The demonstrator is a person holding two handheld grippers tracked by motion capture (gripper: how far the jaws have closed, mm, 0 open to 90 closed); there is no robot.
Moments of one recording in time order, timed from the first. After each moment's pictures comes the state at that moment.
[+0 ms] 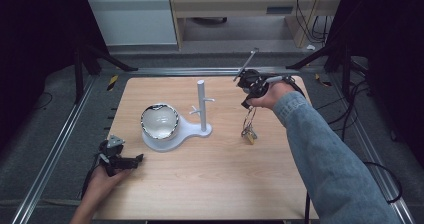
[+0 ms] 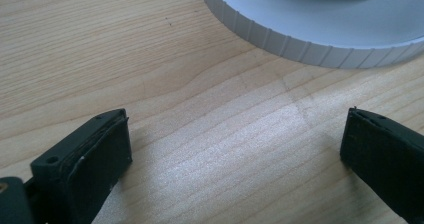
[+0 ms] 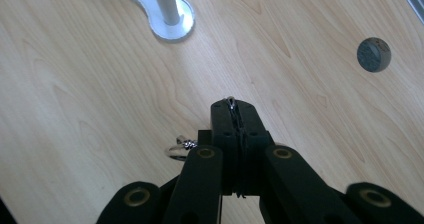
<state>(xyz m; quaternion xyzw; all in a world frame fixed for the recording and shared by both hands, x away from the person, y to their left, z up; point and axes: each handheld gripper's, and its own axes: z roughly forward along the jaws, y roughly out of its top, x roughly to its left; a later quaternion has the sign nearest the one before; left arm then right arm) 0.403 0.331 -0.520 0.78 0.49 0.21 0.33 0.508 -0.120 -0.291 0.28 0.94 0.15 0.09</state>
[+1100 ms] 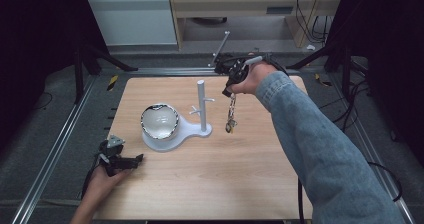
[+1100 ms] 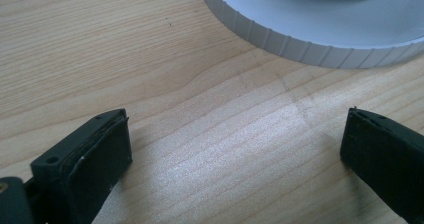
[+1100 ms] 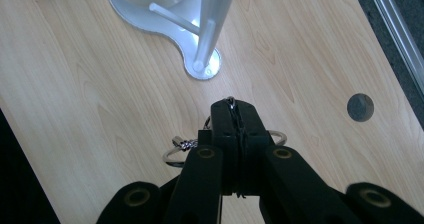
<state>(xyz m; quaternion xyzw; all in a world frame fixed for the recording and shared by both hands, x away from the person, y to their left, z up) 0.403 0.331 -0.520 0.78 0.49 0.21 0.33 0.498 -0.061 -0.231 0.22 0.96 0.15 0.10</state>
